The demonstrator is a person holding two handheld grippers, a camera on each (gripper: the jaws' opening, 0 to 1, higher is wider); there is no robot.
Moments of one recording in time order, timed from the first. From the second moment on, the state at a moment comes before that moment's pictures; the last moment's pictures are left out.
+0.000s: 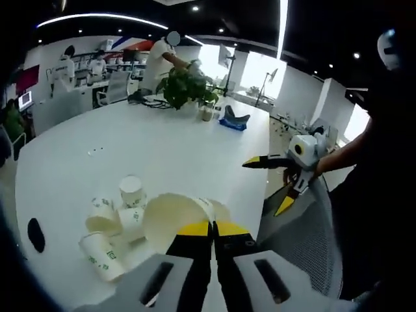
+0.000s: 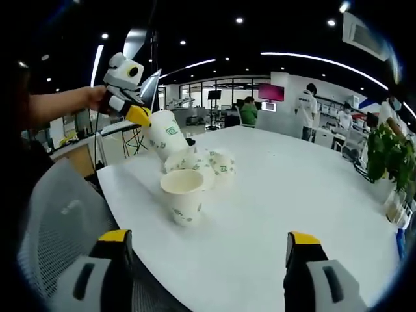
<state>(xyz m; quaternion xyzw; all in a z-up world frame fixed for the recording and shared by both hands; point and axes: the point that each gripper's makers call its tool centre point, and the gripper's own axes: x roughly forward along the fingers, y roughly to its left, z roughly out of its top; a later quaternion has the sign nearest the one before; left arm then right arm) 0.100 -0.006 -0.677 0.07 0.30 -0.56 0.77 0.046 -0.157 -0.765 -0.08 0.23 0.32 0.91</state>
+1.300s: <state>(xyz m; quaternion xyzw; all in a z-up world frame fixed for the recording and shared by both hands) 0.092 -0.053 -0.726 0.25 0.34 -0.61 0.67 0.047 -0.161 -0.769 -0.08 0.24 0.32 0.91</state>
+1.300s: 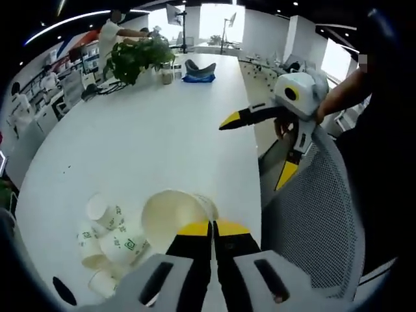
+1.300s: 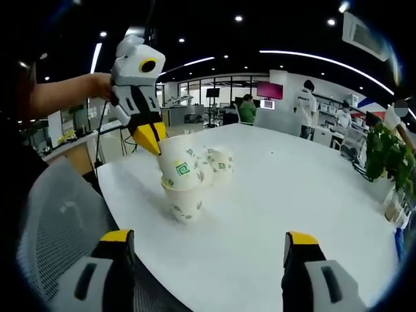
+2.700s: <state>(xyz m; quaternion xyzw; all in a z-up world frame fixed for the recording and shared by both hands) 0.077 -0.070 -0.767 0.34 0.37 -0.64 0.59 0.047 -0.163 -0.771 -0.09 0.24 0.31 0.92</state>
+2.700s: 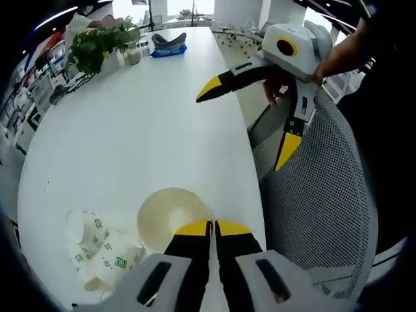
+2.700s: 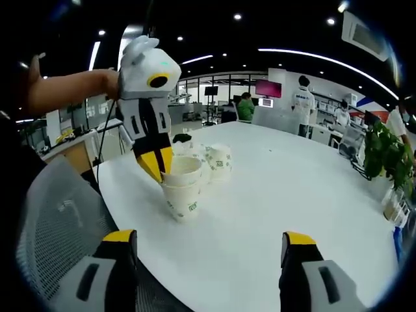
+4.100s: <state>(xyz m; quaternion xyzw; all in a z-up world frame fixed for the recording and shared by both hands) 0.084 -0.075 -0.756 0.32 0.34 -0.64 0.61 0.047 -0.165 -0.771 -0.08 0.24 0.31 0.92</state>
